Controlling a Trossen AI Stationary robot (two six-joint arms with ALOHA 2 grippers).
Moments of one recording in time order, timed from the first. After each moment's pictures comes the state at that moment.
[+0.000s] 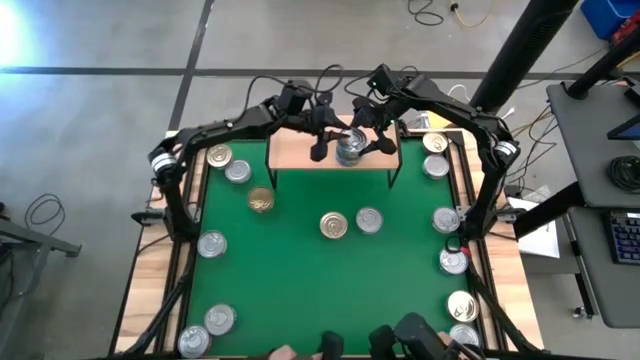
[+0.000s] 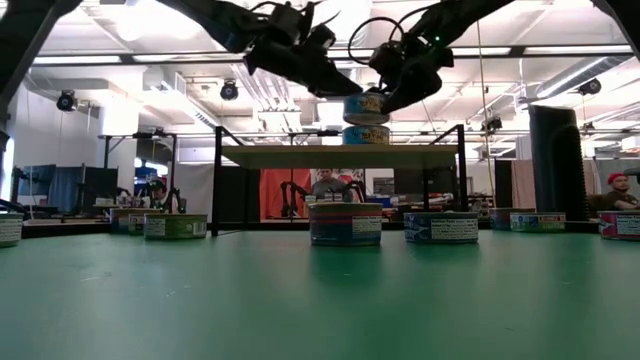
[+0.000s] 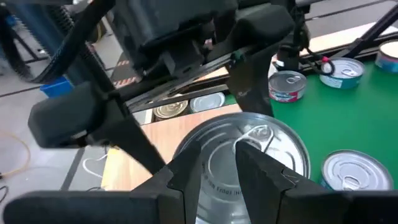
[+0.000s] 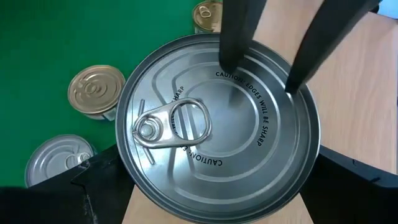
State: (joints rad) left arm 0.56 1.86 1.60 -0.16 0.51 0.50; right arm -0.77 1.84 1.71 -1.00 -0.76 -1.05
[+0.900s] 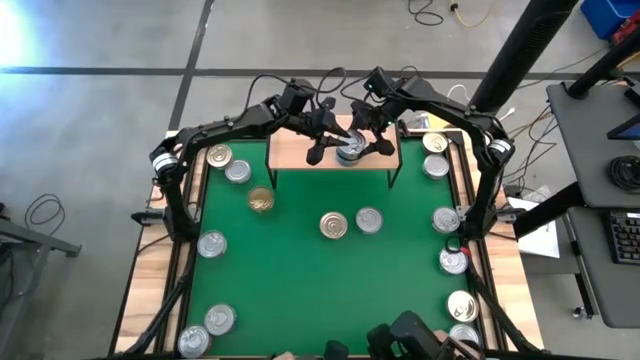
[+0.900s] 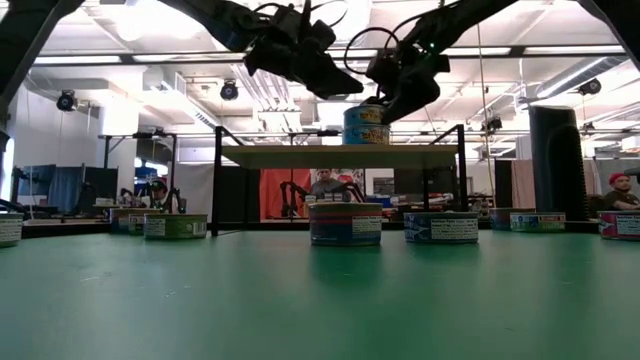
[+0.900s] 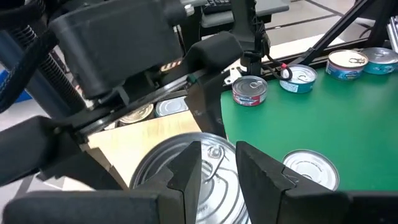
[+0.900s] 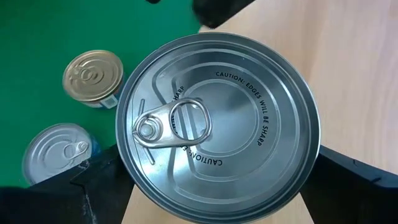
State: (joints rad) left arm 0.55 1.86 1.61 -0.22 0.63 0.48; right arm -0.77 1.88 1.73 -1.04 -0.71 -1.08
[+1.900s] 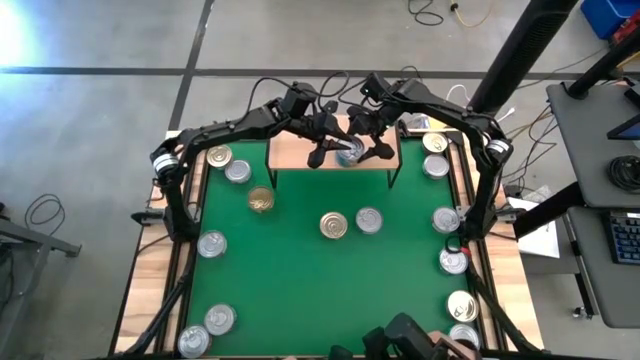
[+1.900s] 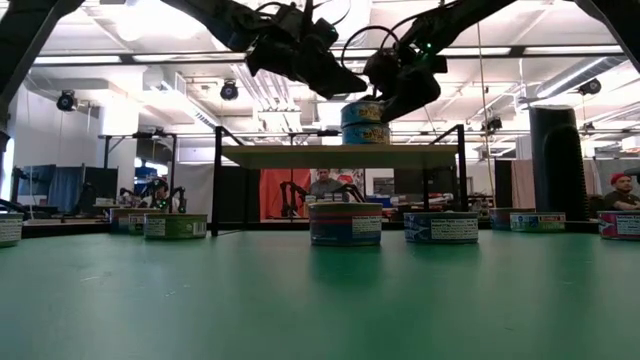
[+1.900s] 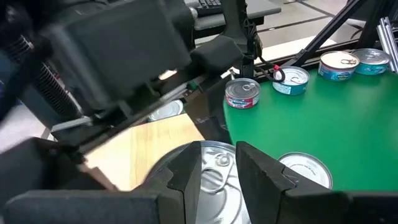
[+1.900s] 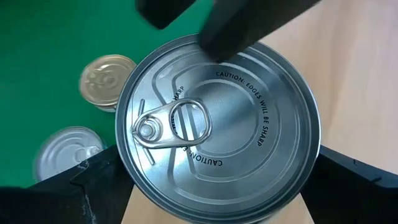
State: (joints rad) left arm 0.53 1.86 1.59 -0.20 0.64 0.48; right arm -0.75 1.89 1.72 -1.03 -0.73 -1.10
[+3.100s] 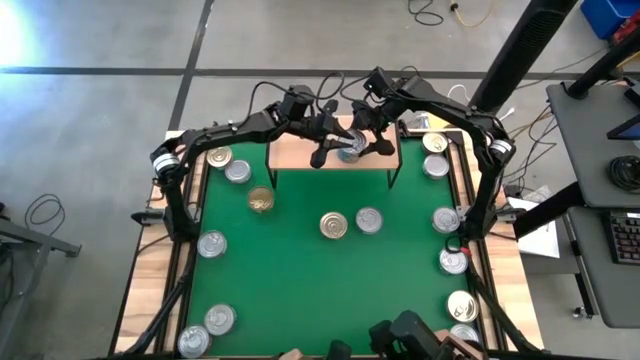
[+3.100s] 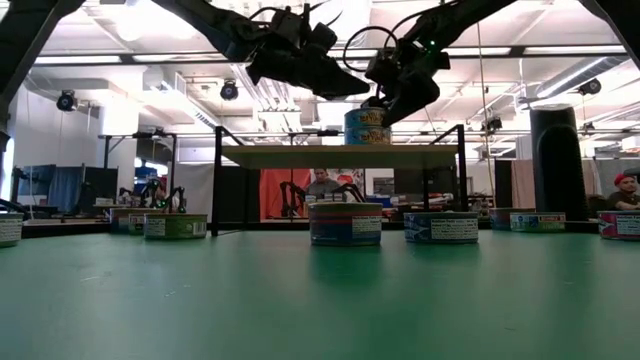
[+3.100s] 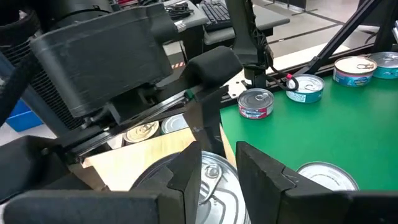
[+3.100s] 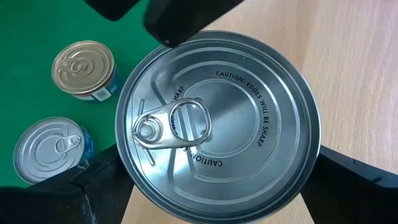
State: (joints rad) left arm 0.54 1.86 1.52 -0.02 0.64 0.48; right arm -0.77 1.88 1.73 -1.03 -0.64 -1.05
